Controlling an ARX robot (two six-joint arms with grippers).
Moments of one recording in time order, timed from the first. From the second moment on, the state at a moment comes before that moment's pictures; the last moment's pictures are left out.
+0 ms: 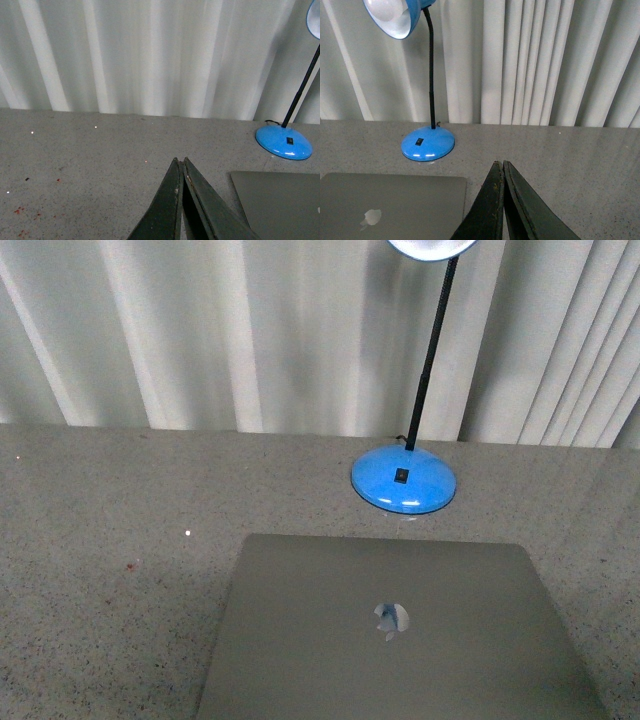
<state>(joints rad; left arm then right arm) 0.00 0.00 0.03 0.00 0.00 -0.01 0.00 0.00 0.01 0.00 0.00 -0.01</state>
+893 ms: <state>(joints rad) 0.00 0.00 0.03 0.00 0.00 0.00 0.00 0.00 0.01 0.00 0.00 -0.01</state>
